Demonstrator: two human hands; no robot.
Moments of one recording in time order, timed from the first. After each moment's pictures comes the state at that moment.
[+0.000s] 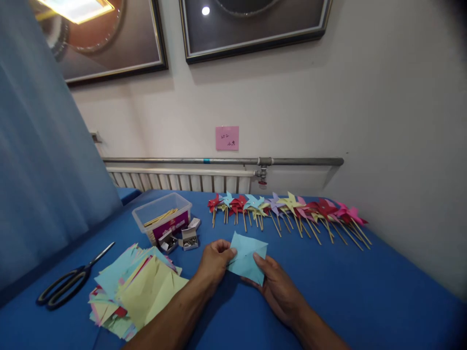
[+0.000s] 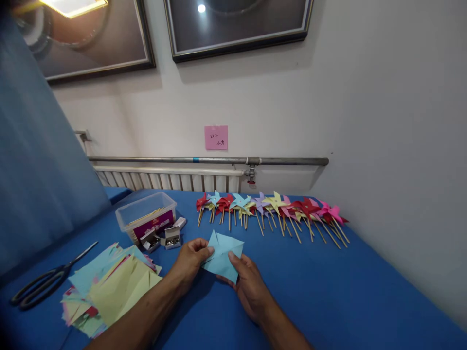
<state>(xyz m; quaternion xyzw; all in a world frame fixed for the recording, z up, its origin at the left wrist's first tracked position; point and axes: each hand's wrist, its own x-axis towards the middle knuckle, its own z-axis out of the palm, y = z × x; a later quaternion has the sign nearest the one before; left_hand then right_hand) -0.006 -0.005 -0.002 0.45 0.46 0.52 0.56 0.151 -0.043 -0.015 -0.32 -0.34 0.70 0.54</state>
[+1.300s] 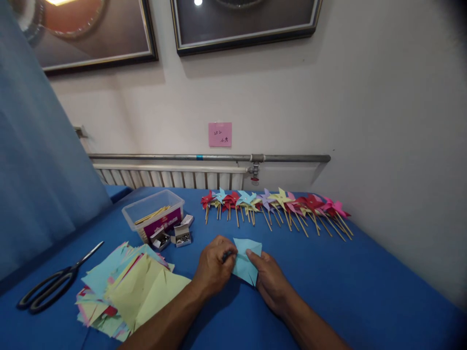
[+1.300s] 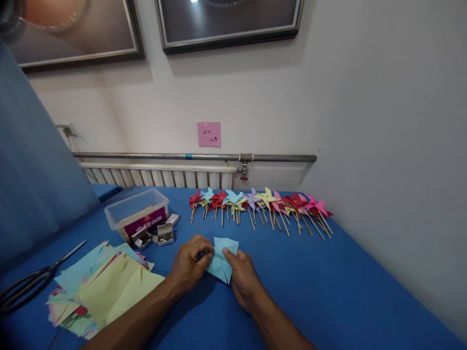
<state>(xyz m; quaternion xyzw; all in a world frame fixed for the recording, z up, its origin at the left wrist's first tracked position) -0.005 -0.022 -0.006 0.77 0.39 0.45 0.22 0.150 -0.046 -0.012 -0.33 -0.35 0.67 0.56</state>
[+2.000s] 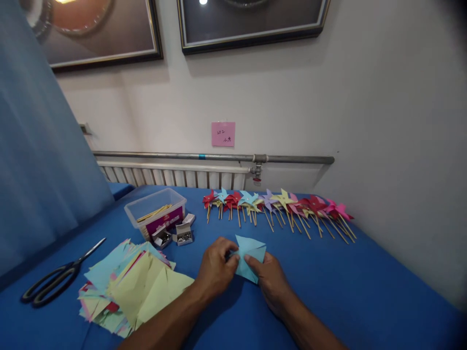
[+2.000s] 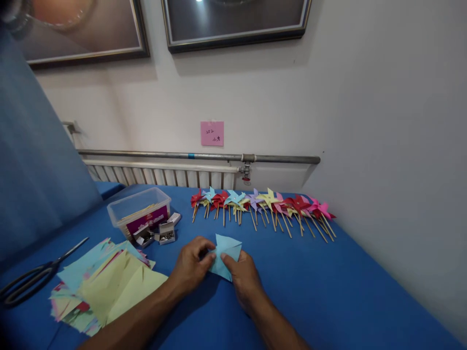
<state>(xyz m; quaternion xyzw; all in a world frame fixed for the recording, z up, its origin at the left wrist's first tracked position) -0.001 -0.026 -0.005 0.72 0.46 0.44 0.28 0.153 -0.035 -0.035 -0.43 -0.38 0.59 0.58</state>
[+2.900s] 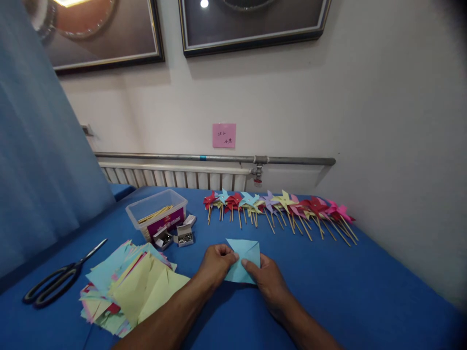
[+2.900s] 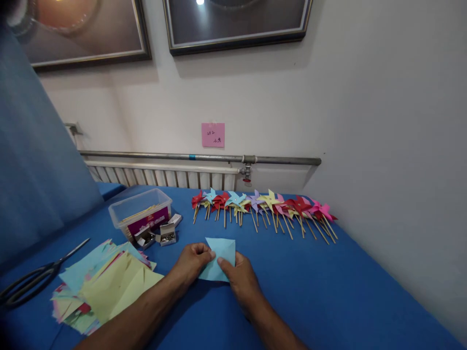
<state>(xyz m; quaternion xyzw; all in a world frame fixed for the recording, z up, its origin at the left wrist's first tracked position) 0.003 -0.013 -0.012 0.51 0.52 0.43 0.54 0.151 -0.042 -0.028 -0.46 -0.44 0.56 0.53</state>
